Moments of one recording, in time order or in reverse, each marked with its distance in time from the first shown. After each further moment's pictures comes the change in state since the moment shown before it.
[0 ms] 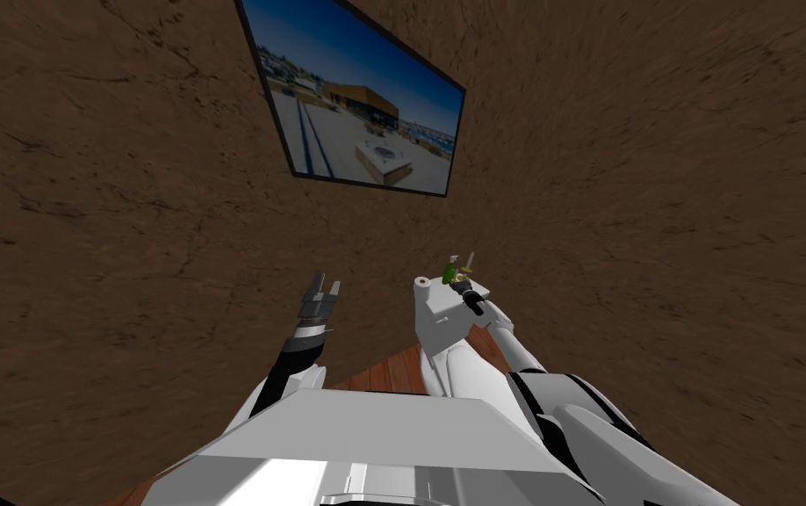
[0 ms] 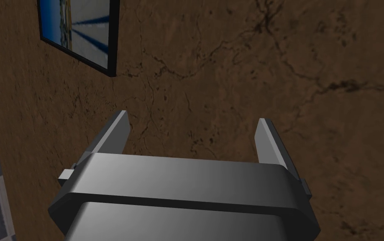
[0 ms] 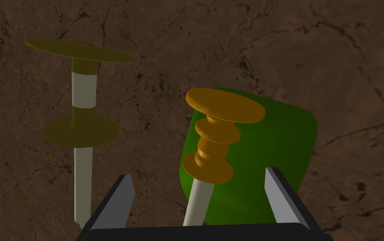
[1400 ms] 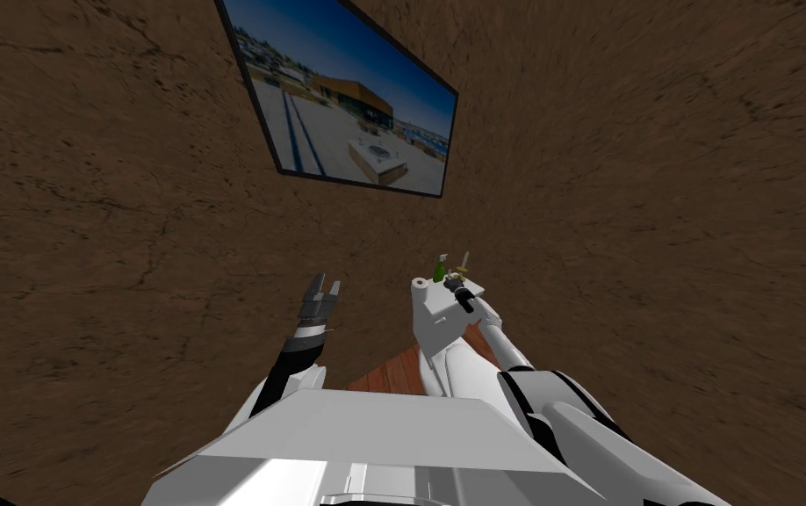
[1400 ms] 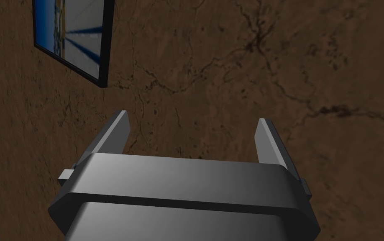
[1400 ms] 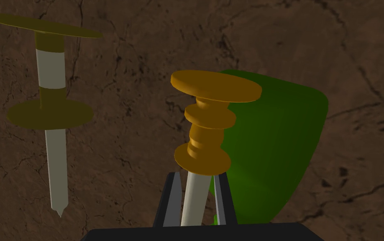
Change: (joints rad) left arm 0.000 0.000 0.000 0.000 0.000 0.000 0.000; right arm -0.012 0.062 0.027 -0.068 0.084 0.035 -0.045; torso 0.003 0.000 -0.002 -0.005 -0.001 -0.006
